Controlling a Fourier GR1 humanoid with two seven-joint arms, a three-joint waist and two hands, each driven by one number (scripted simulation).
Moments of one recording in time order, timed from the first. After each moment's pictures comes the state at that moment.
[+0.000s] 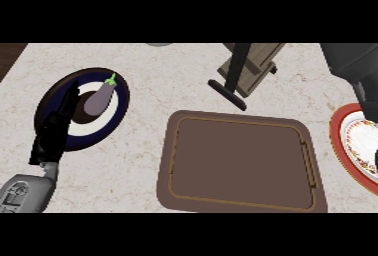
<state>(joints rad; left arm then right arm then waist) -0.19 0.42 -0.14 -1.41 0.00 0.24 0.05 -1.73 -0.27 -0.36 -0.32 1.36 -0.12 1.10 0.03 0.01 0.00</state>
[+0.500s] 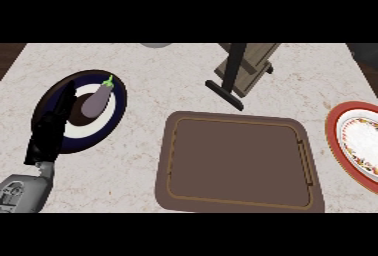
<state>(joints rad) -0.19 0.43 -0.11 -1.41 0.01 0.22 0.05 -1.78 -0.29 -0.33 -0.44 1.46 -0.20 1.14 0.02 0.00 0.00</state>
